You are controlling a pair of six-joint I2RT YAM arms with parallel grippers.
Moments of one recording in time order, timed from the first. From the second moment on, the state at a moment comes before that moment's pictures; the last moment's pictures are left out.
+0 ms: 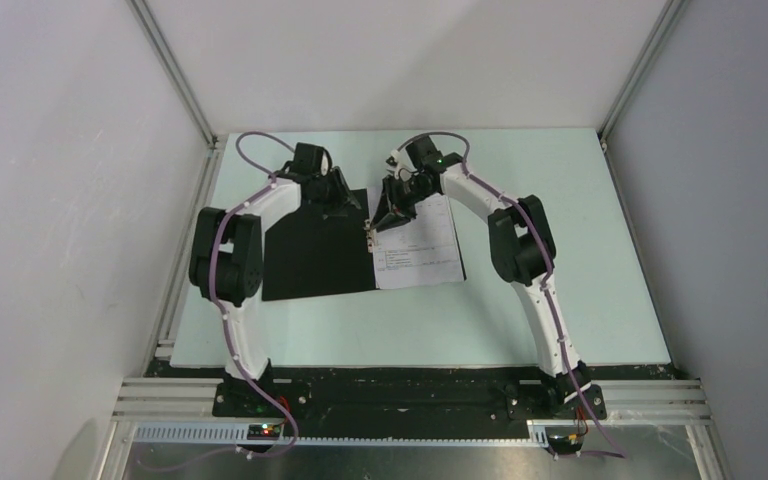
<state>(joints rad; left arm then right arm) -0.23 1.95 1.40 -0.36 0.27 -0.63 0.50 2.39 2.06 -0.70 -0.84 0.54</state>
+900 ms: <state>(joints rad) -0.28 2.11 1.49 -0.41 0.24 -0.65 0.51 2.42 2.07 -0.67 -0.83 0.58</state>
